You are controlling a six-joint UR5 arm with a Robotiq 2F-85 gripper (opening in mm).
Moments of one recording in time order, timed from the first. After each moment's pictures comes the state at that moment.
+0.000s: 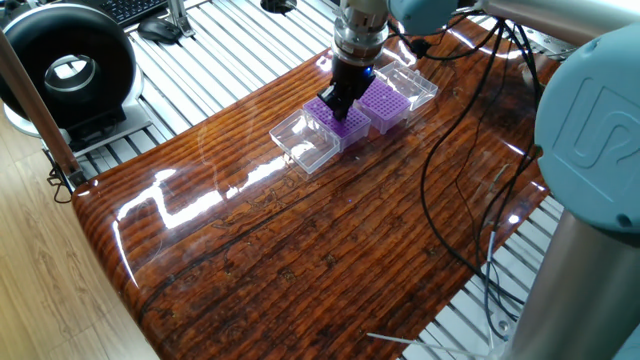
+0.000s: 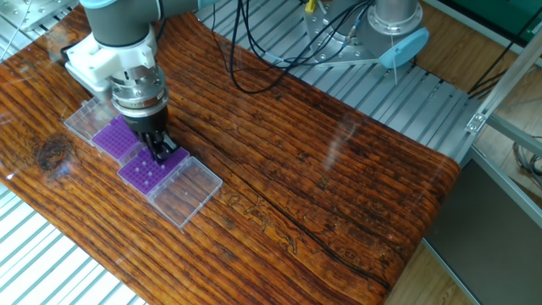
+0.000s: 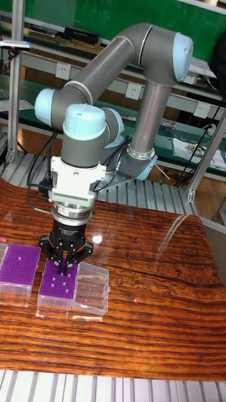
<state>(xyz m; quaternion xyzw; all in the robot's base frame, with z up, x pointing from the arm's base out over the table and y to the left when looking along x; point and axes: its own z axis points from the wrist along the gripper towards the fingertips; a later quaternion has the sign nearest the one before) 0.602 -0.078 0.043 0.02 1.00 0.03 0.06</state>
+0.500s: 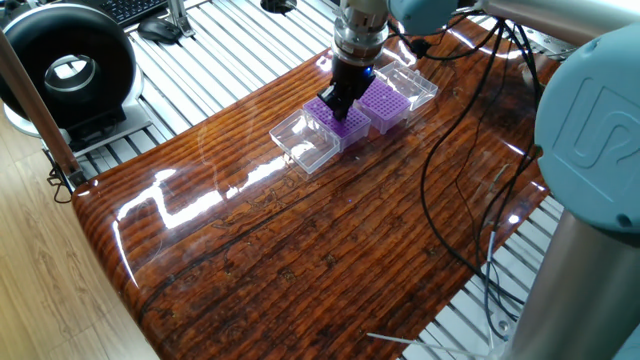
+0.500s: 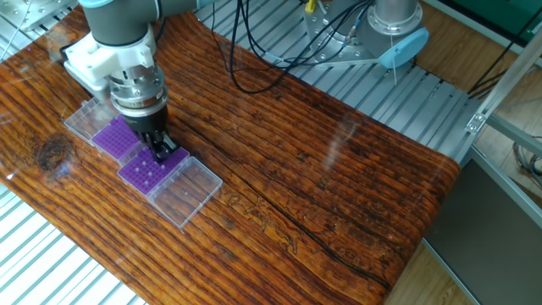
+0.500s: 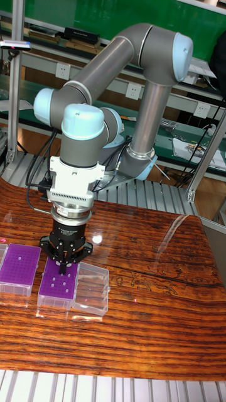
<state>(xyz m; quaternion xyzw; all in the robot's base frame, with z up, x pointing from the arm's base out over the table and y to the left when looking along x) 0.601 -0.080 0.044 0.03 1.00 0.03 0.06</state>
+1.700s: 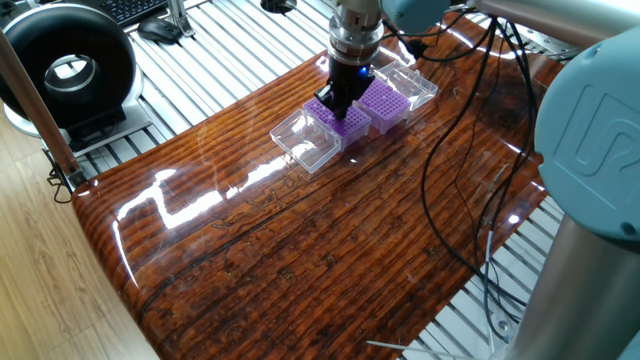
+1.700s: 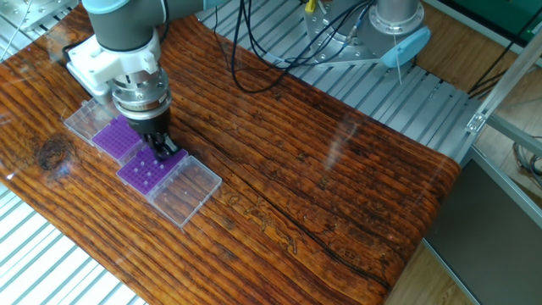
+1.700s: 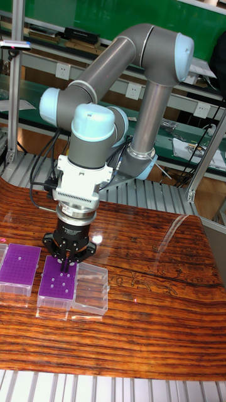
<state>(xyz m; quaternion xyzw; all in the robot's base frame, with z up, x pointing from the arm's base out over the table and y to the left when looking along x) 0.598 -0.074 0.048 0.05 1.00 0.01 0.04</state>
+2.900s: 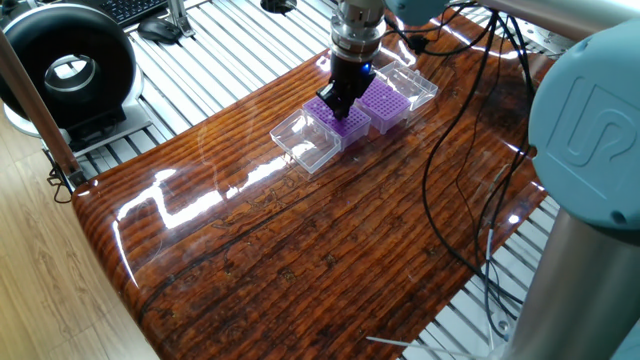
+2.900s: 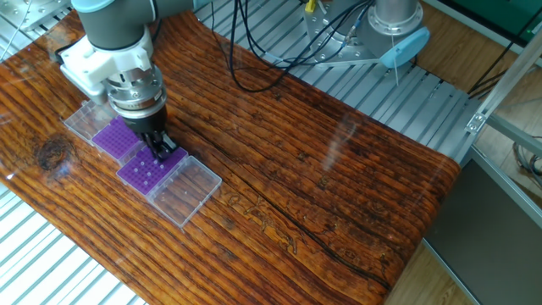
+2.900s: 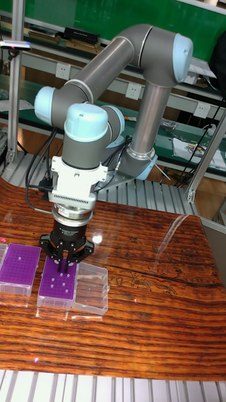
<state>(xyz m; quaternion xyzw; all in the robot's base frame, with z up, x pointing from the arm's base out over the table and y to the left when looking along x) 0.602 -0.079 0.047 0.02 1.00 0.02 0.04</state>
